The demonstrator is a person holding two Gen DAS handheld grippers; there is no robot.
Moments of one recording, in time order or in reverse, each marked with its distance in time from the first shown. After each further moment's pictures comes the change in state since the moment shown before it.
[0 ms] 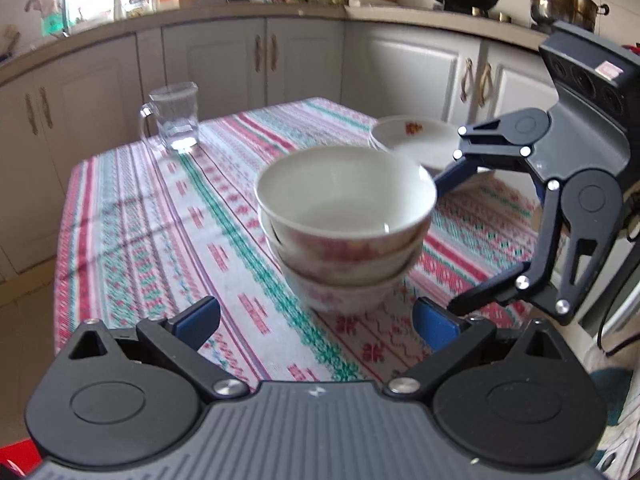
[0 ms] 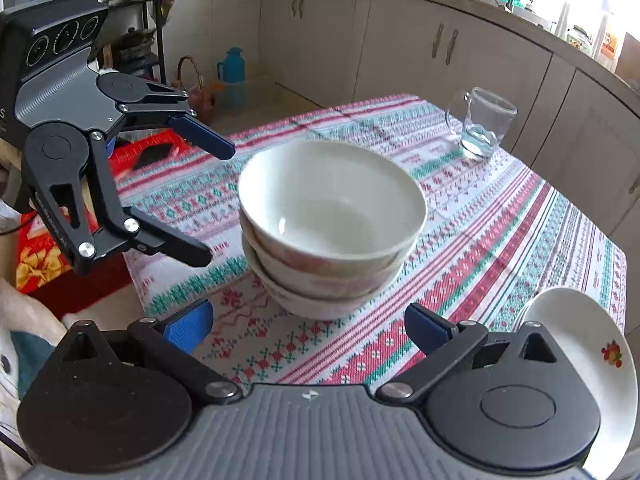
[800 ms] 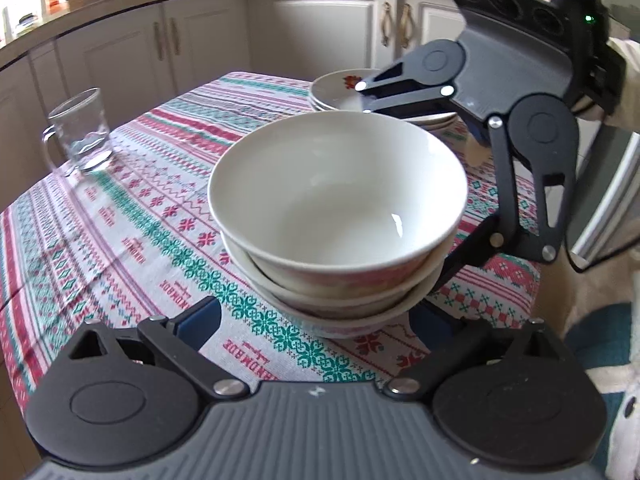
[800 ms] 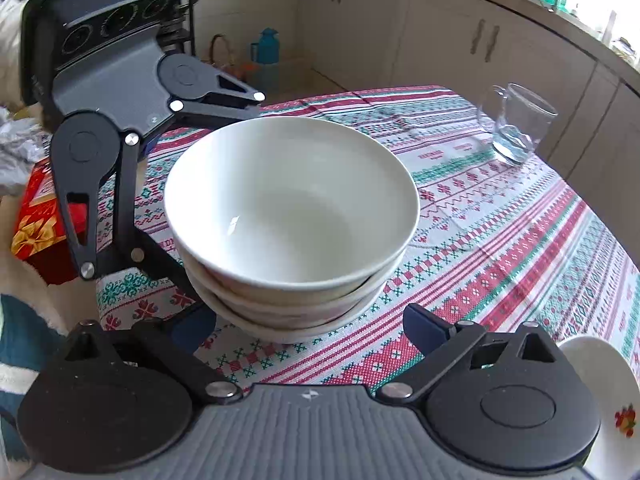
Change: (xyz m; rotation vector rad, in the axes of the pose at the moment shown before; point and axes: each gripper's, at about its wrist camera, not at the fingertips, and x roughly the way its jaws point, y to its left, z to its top) left arm 0.050 0.017 0.022 0.263 0.100 -0.207; right arm 0.039 -0.034 0.017 -0.120 0.026 0.123
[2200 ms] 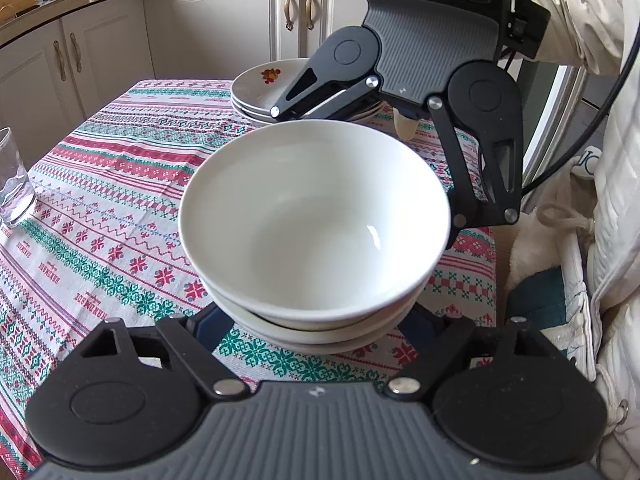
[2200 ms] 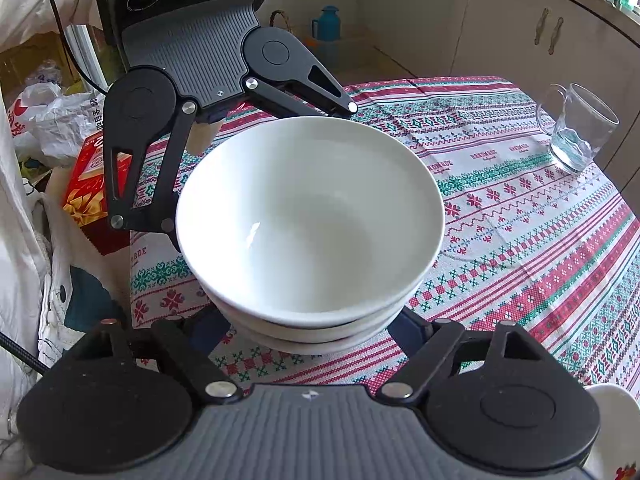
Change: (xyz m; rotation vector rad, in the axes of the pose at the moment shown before) left arm 0.014 0.025 0.020 0.197 0.053 -0.244; right arm 0.011 -0.016 0.015 -0.067 0.076 0.172
